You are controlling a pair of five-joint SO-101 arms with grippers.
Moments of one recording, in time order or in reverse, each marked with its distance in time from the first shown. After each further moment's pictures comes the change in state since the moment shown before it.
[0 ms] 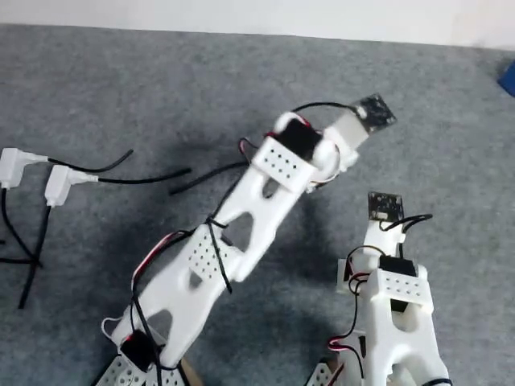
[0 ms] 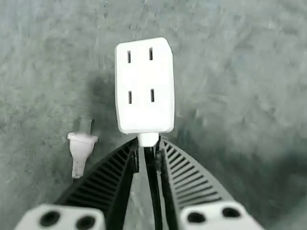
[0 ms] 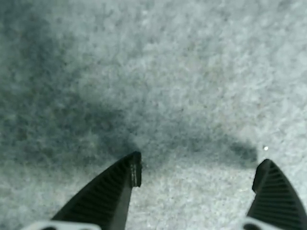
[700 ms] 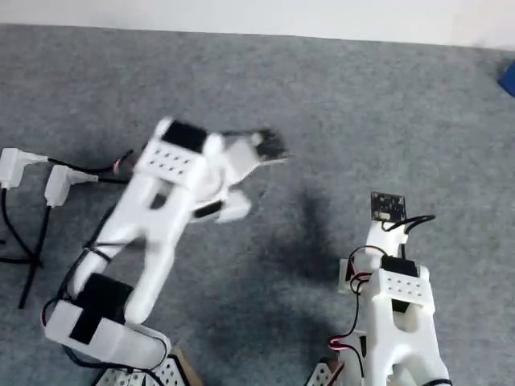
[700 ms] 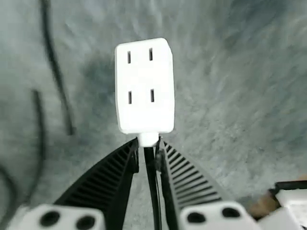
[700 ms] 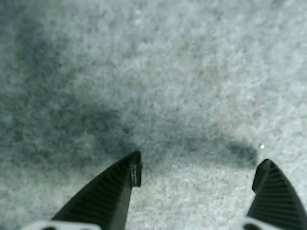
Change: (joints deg) left arm -18.5 -65.3 98.5 -11.0 -24.2; right arm 1.0 0.0 0.0 0.0 0.1
